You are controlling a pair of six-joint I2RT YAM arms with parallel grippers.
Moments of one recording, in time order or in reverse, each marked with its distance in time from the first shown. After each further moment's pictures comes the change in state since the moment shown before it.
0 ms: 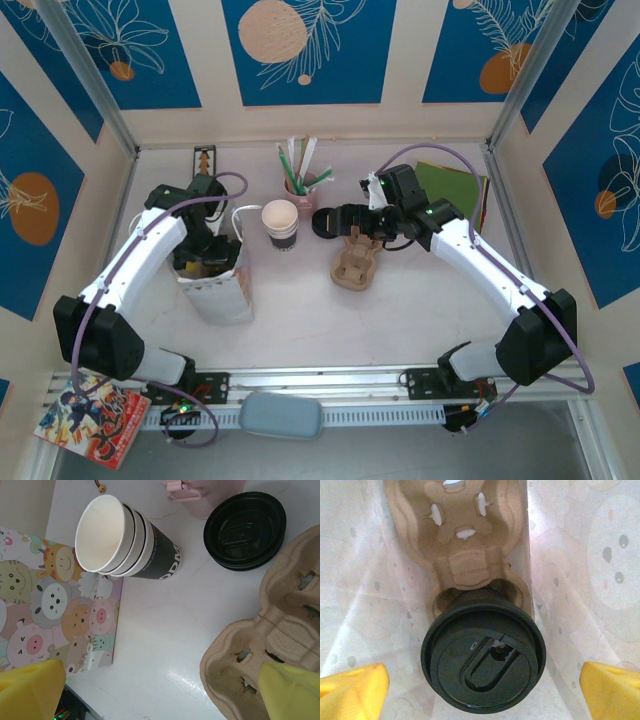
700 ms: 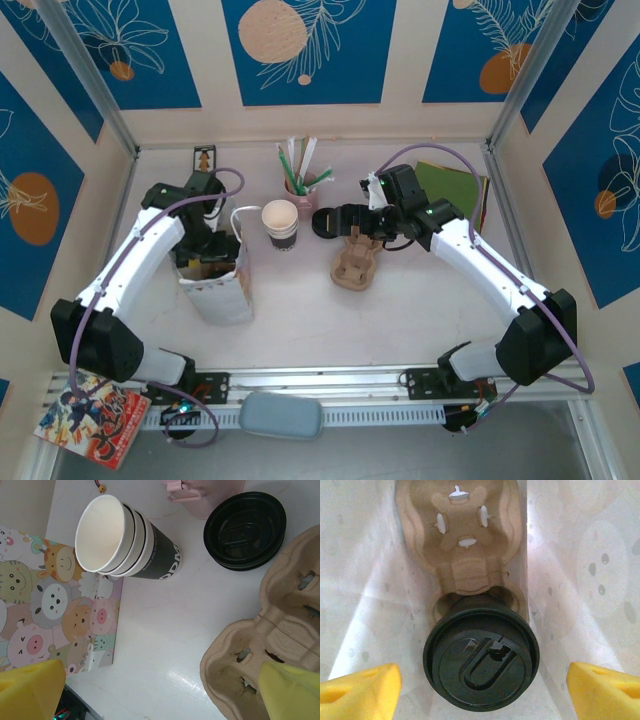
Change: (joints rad) left arm 0.000 -0.011 0.031 0.000 -0.013 -0.053; right arm 0.000 0.000 0.000 0.000 0.000 0.000
